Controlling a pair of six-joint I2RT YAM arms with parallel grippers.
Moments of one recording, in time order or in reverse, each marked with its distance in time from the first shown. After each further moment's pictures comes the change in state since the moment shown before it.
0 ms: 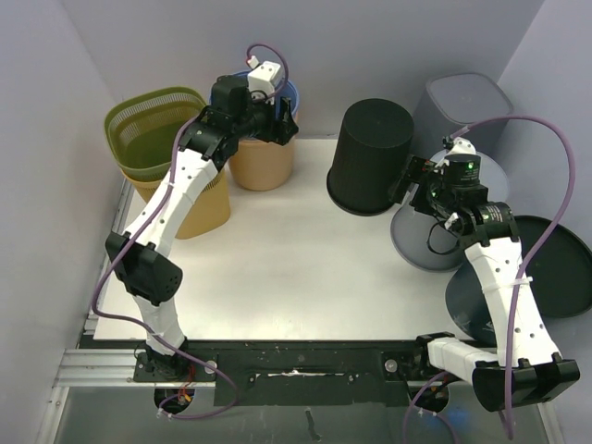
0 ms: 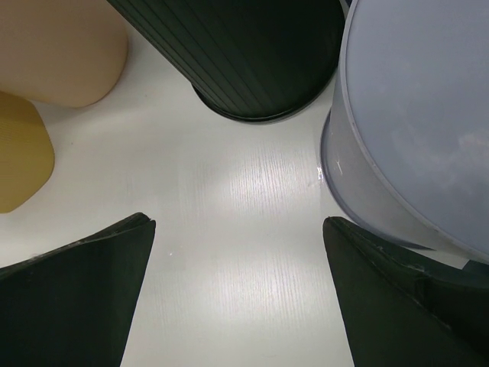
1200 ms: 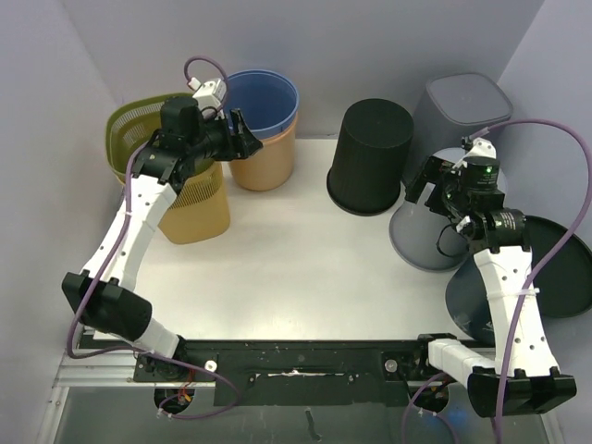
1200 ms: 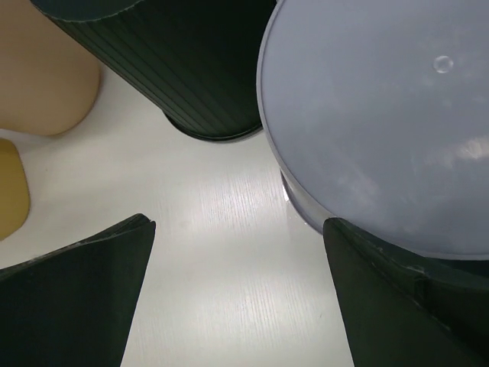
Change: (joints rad) left arm 0.170 -0.335 -0.406 0.013 0.108 -0.249; right arm -0.103 -0.049 -0.011 -0.017 0.021 -0.056
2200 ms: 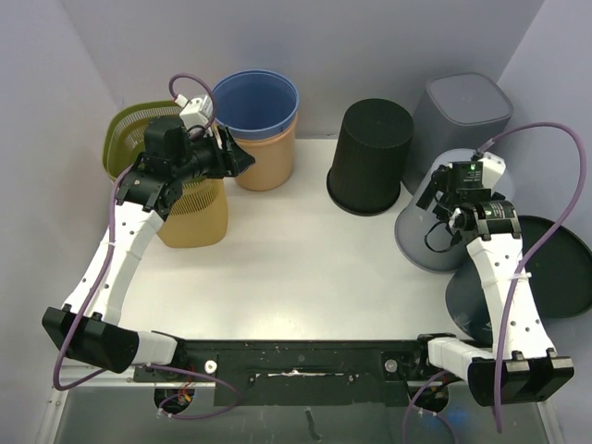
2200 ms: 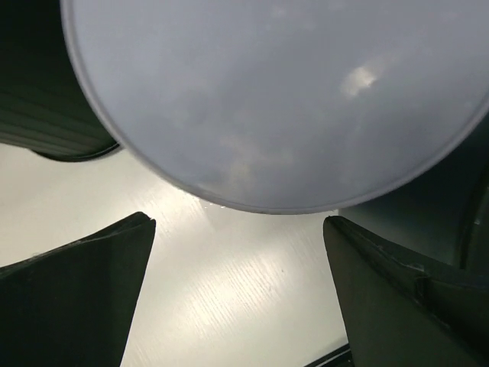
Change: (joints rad) left arm 0.007 -0.161 -0.148 0.019 0.028 -0.034; right arm 0.019 0.073 -0.003 -0.154 0.379 0.150
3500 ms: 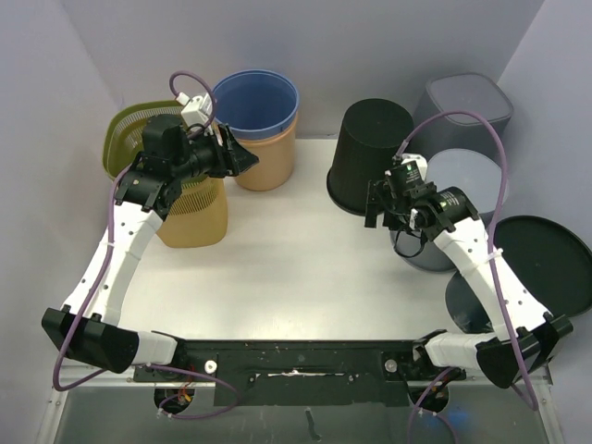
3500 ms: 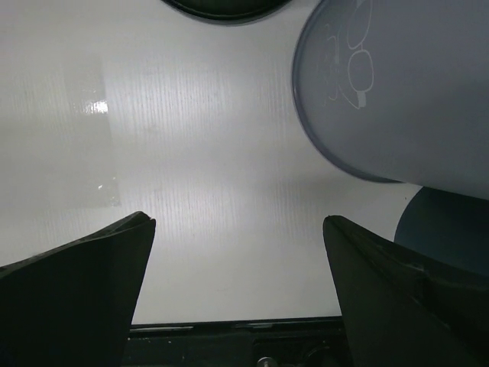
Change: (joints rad) left arm 0.000 0.000 0.011 0.019 0.079 -0.029; right arm 0.375 0.129 0.069 -0.090 -0.117 -0.076
